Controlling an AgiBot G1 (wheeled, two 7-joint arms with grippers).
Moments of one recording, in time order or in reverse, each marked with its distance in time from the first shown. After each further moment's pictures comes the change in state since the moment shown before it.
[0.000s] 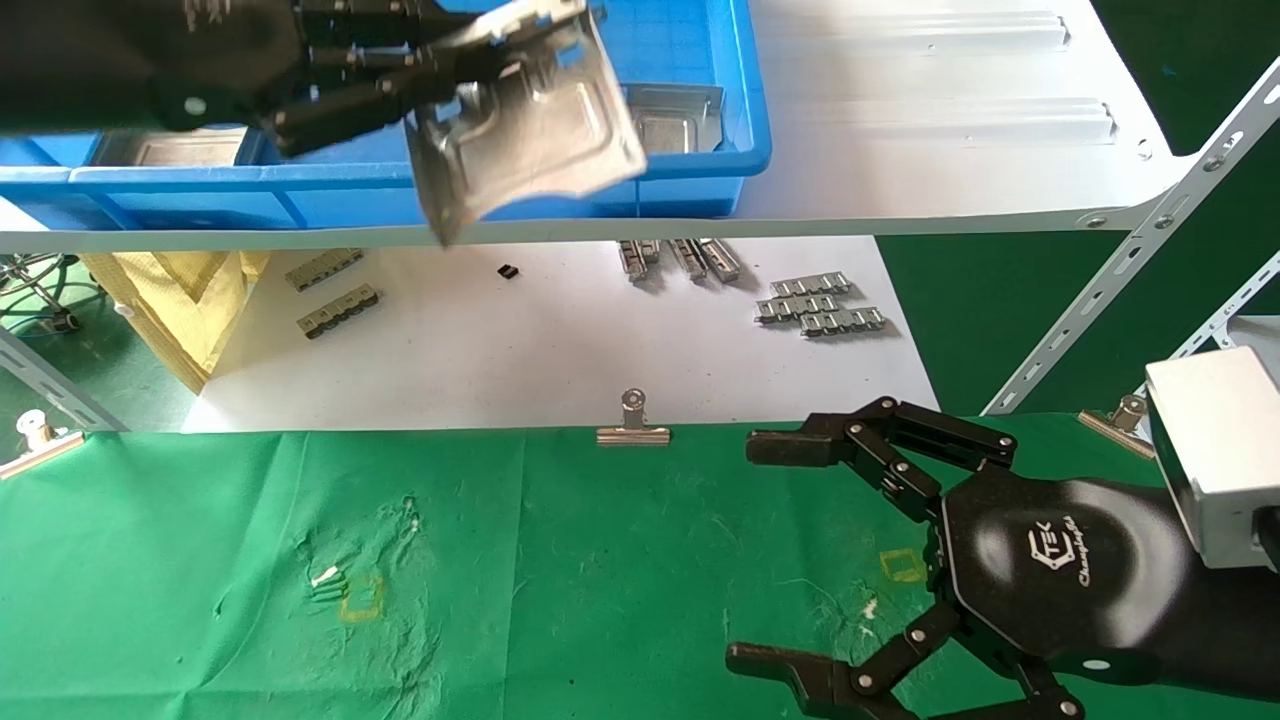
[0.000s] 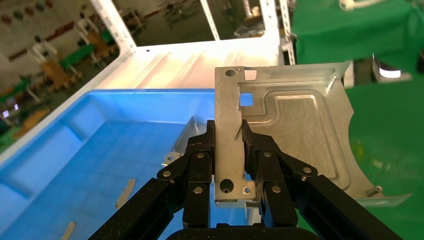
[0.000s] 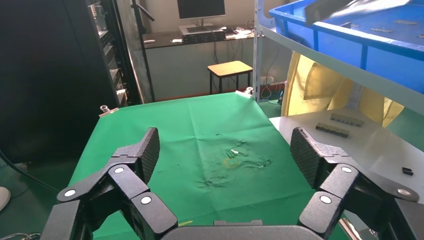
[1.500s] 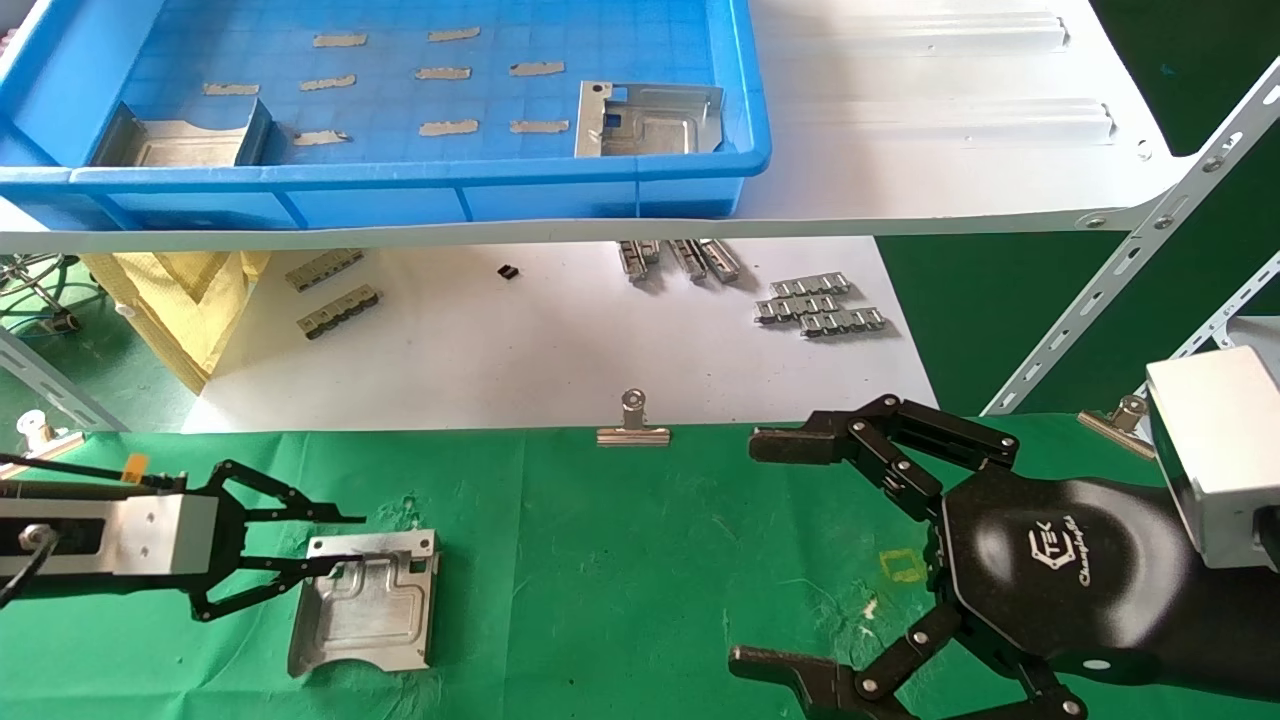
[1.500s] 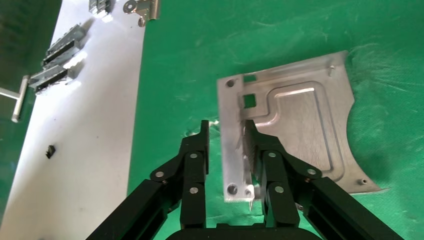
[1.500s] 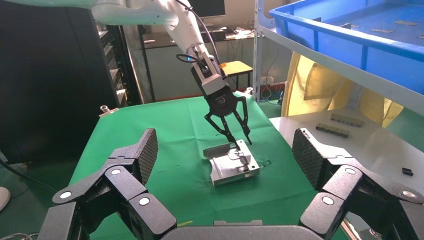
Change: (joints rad) left arm 0.349 -0.174 0.458 0.072 -0.147 -0.020 0.641; right arm 0.000 0.001 -0.002 0.000 0.002 0.001 -0.001
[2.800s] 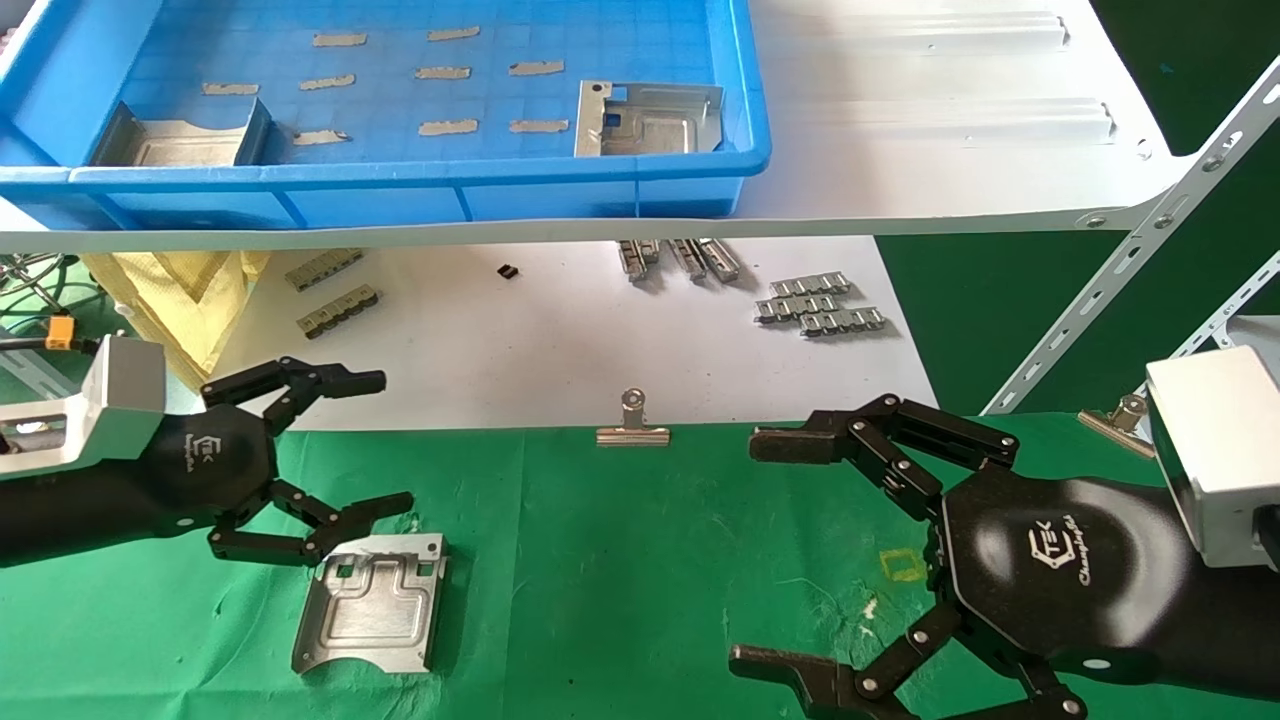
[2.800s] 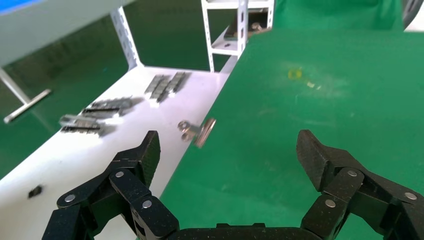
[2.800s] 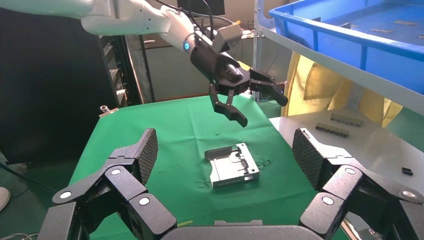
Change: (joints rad) left arm 0.183 -0.069 -0.146 -0.240 -0.330 0.002 -0.465; right arm 0.000 0.000 -0.001 -0.001 0.001 0.001 -0.001
